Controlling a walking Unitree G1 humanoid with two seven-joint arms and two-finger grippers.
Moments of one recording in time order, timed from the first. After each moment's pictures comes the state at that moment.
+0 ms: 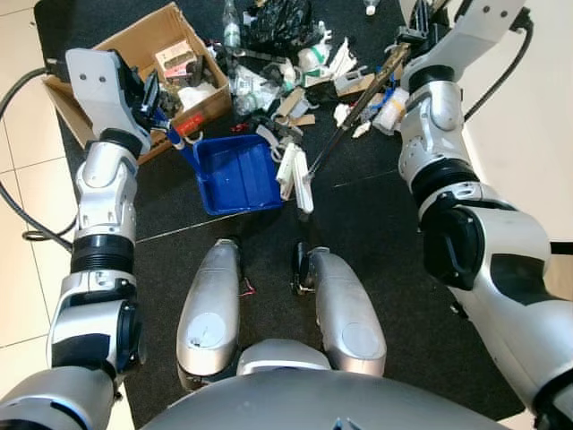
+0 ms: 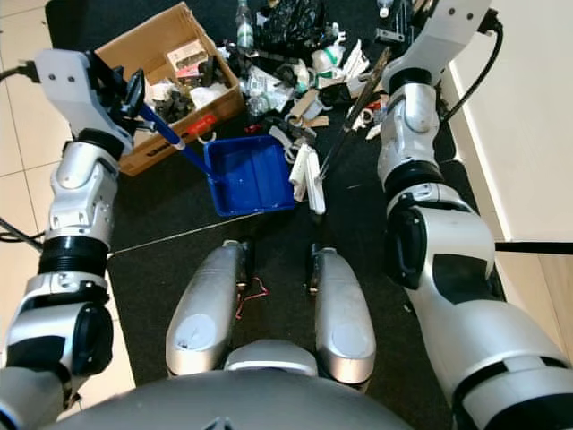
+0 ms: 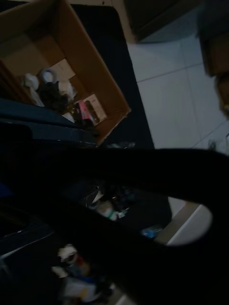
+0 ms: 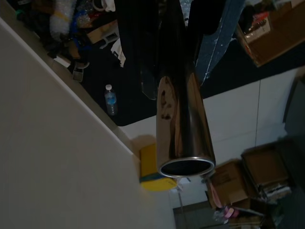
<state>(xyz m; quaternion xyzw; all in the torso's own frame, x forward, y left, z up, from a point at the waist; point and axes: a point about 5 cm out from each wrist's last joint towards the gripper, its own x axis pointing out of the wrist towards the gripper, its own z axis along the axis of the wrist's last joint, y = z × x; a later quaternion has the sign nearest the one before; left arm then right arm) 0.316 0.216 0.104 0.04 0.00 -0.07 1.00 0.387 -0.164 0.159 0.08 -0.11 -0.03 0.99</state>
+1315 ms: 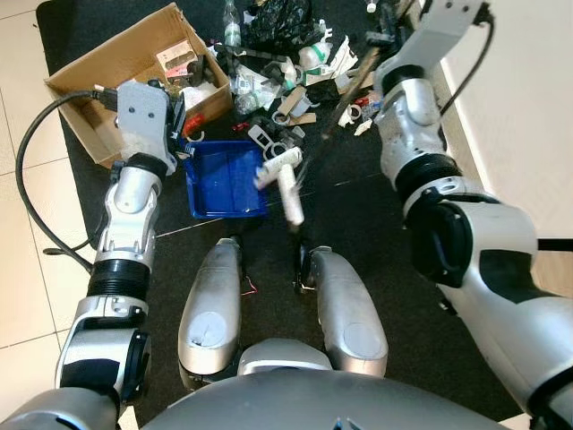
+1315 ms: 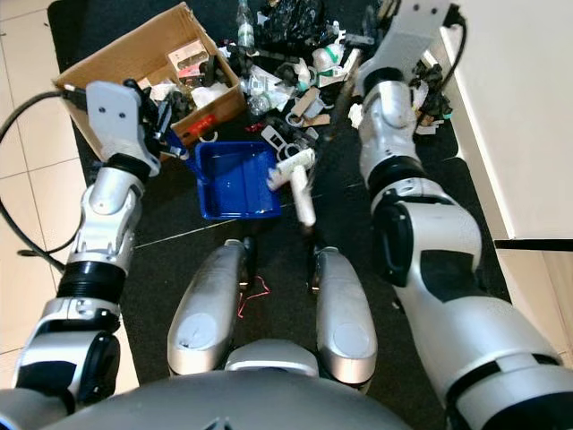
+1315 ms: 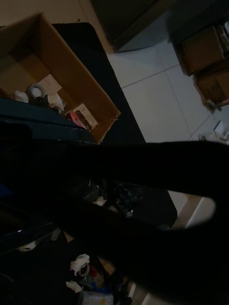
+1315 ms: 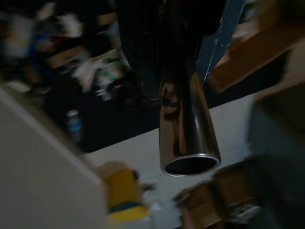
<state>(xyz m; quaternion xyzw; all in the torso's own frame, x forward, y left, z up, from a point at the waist) 0.303 0.191 0.098 0.12 -0.04 -0.07 0.99 0.389 -0.120 0.148 0.16 -0.06 0.06 0.98</state>
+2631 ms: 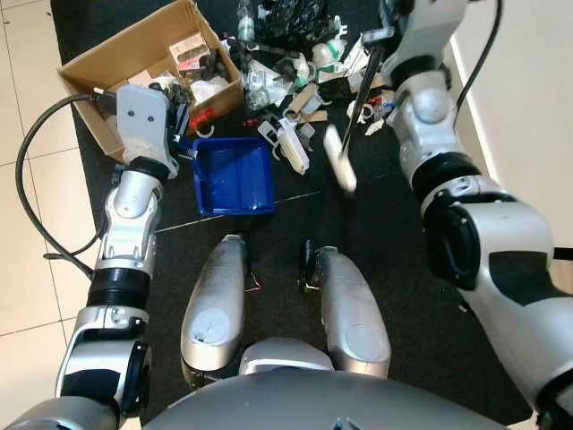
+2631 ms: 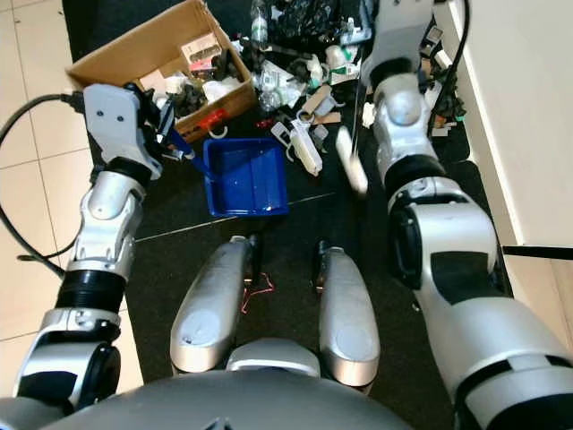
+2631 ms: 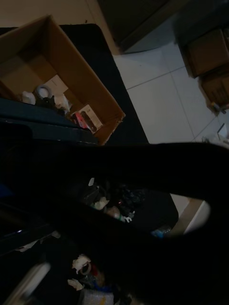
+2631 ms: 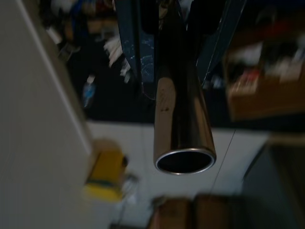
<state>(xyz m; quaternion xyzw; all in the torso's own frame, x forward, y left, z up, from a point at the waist) 0.296 0.186 0.105 0.10 -0.04 -0.08 0.99 0.382 -0.135 0.141 -0.07 -0.07 0.08 0.99</state>
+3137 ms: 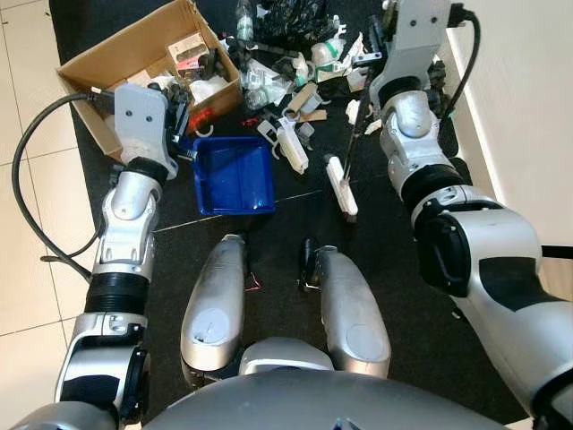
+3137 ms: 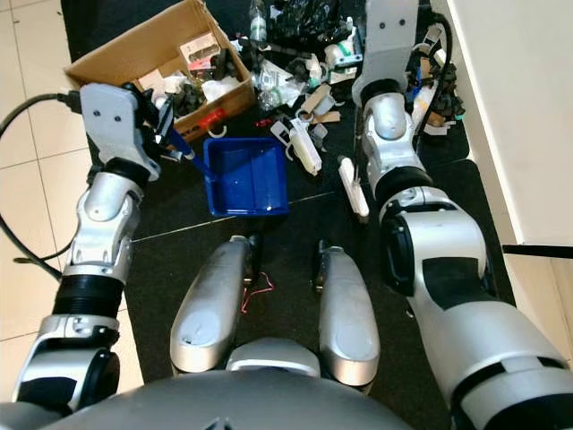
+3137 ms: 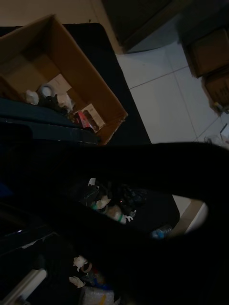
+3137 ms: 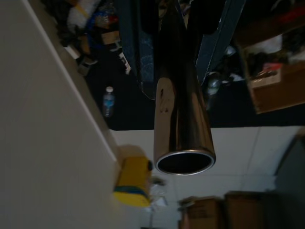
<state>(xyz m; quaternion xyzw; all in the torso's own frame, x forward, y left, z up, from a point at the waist) 0.290 0.187 0.106 0.10 -0.03 -0.08 0.99 0.385 -0.144 0.150 -0.05 -0.09 0.00 0.99</state>
